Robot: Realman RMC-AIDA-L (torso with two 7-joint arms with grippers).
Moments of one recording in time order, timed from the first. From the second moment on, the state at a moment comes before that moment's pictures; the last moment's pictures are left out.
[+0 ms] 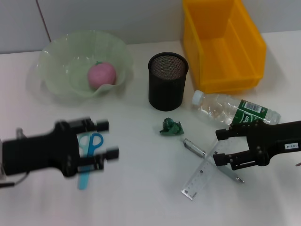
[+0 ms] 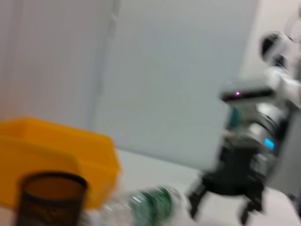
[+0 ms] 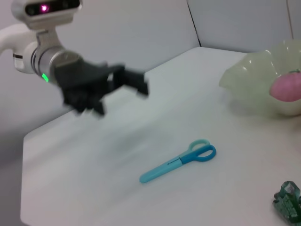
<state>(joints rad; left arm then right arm) -0.39 -1.97 1.21 0.63 1.49 1.61 -1.26 0.50 2.00 -0.65 -0.69 -2.17 -1.75 1.45</state>
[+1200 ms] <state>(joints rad) -0.33 -2.02 1.17 0.79 1.71 1.51 -1.27 0.65 1.99 -0.80 -0.93 -2.19 -1.78 1.84</state>
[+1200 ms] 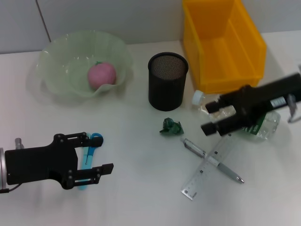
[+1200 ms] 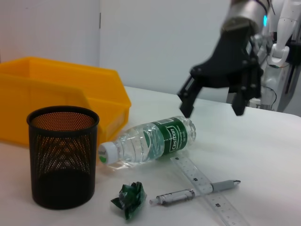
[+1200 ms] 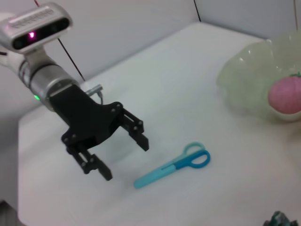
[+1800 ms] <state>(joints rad) -0.34 -2.02 1.15 0.79 1.71 1.51 -1.27 0.92 2.06 -1.08 -0.99 -2.53 -1.66 2.09</state>
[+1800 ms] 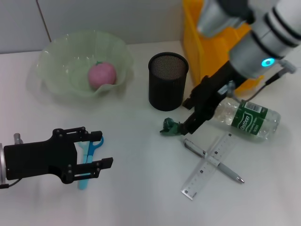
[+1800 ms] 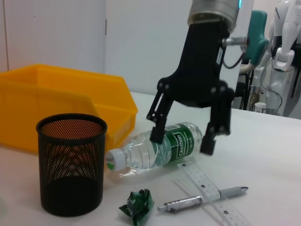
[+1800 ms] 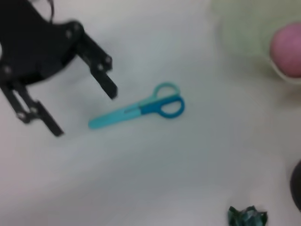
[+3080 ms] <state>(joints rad) -0.35 -2.03 1.14 0.79 1.71 1.51 -1.28 0.97 2.09 -1.43 -0.73 -2.51 -1.22 2.09</state>
